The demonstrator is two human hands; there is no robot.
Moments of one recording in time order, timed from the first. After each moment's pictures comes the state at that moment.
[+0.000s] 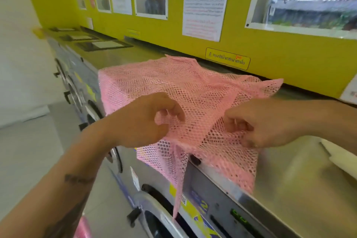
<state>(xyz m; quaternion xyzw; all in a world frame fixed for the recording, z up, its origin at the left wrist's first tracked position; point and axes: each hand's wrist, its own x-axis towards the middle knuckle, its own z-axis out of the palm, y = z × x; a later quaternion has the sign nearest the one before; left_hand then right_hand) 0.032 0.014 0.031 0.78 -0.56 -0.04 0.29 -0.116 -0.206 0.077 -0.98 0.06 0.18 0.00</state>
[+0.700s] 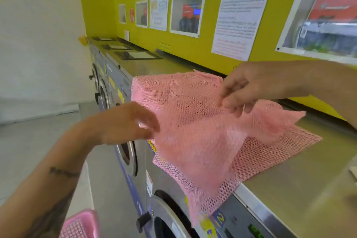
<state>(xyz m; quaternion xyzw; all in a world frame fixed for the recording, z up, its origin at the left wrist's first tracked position) 0.057 0.097 0.034 0.86 -0.42 -0.08 0.28 -0.060 -0.170 0.150 -0.98 -0.02 0.07 0.20</state>
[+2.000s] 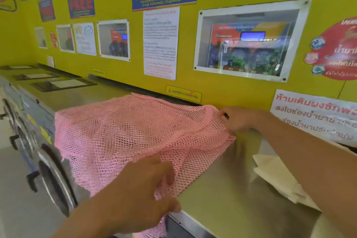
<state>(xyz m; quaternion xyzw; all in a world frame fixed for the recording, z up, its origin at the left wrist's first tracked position) -0.049 -0.010 0.024 0.77 -0.60 -0.01 0.21 -0.114 -0.340 0.084 -0.94 0.34 0.05 0.09</state>
